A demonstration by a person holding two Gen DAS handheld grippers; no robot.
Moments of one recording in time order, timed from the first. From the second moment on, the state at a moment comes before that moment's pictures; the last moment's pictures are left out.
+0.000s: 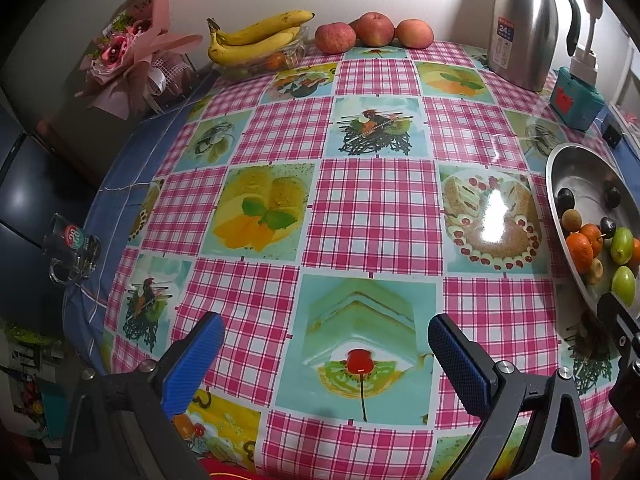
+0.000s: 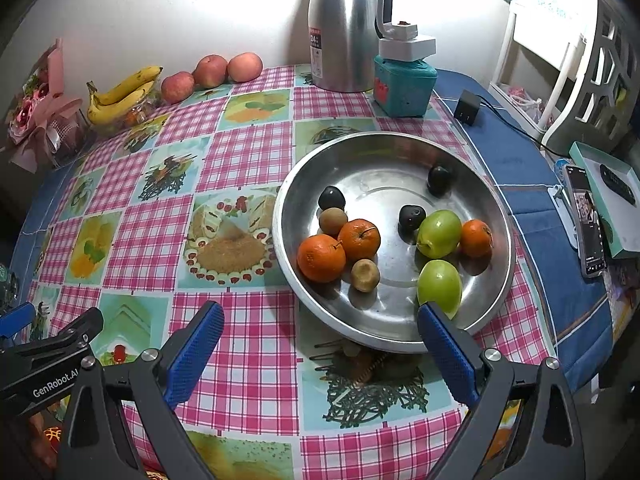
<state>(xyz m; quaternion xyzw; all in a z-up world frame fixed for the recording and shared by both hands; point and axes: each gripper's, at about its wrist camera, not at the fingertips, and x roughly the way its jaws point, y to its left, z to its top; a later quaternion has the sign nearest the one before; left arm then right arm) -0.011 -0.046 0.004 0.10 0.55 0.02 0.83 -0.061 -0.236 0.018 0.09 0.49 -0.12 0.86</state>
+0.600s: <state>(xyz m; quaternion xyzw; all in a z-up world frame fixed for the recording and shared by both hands) -0.010 -0.045 0.002 0.10 0.55 0.02 0.83 -0.060 -0.233 0.017 0.09 0.50 -0.12 0.85</state>
